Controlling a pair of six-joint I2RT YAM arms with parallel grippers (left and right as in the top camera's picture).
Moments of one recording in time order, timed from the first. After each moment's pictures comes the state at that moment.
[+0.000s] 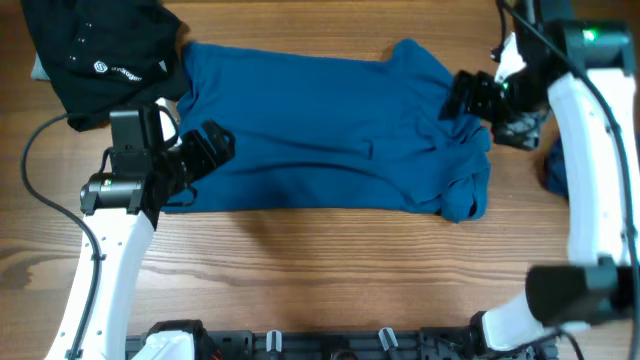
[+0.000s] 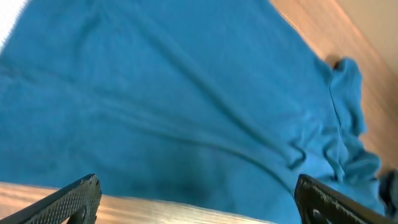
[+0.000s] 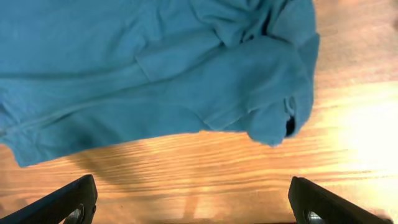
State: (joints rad) left arm 0.02 1.24 0.96 -0.68 0.29 -0.56; right arm 0.03 1.70 1.88 -1.60 -0.18 0.37
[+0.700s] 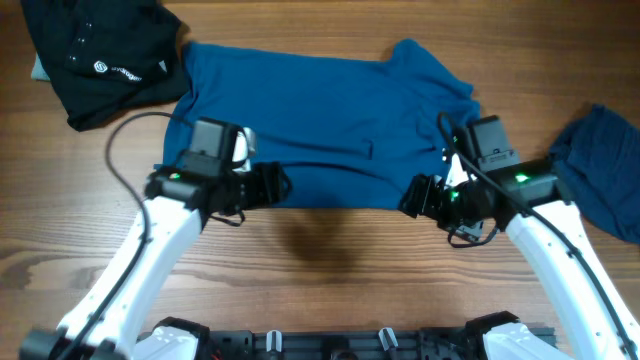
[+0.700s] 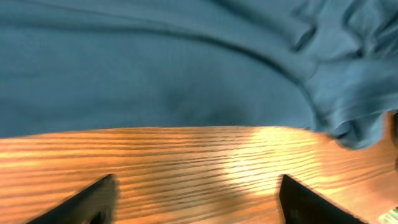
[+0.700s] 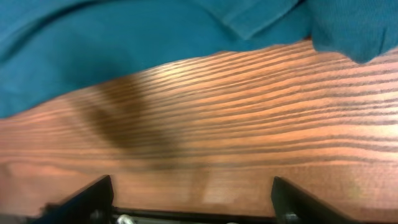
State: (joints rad) left arm -0.30 1.35 0.90 -0.72 0.34 -0.52; right arm 0.25 1.25 1.02 -1.15 -0.28 0.60
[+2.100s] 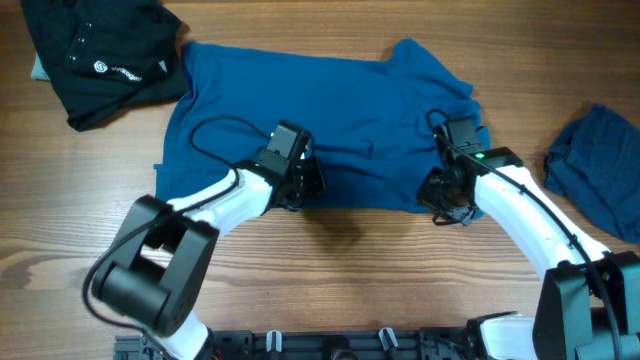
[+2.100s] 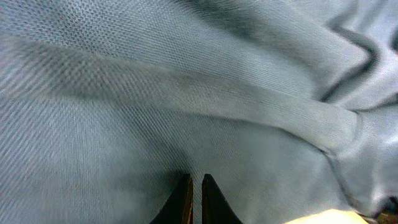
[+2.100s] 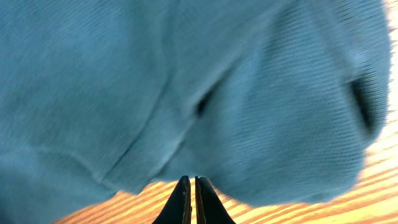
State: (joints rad) left arm -0.50 1.81 0.89 -0.16 0.30 -0.80; right arm 0.19 1.54 0.88 -0.82 0.00 0.77
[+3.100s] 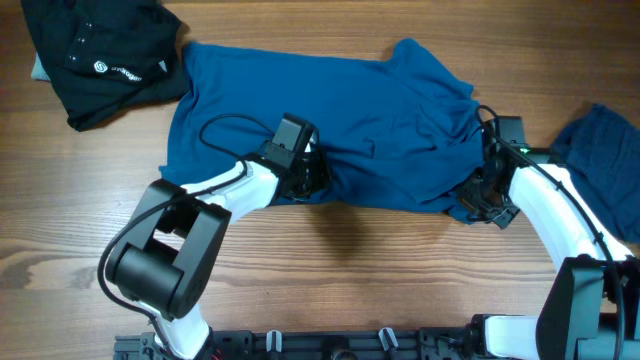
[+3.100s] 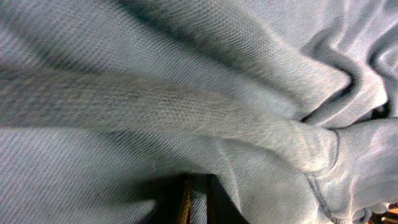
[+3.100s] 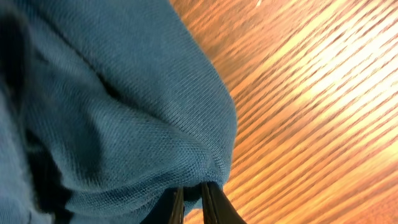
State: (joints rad) left arm -0.49 1.89 0.94 -0.13 0.37 -0.85; right arm -0.05 1.54 0.88 -0.86 0.11 0.69
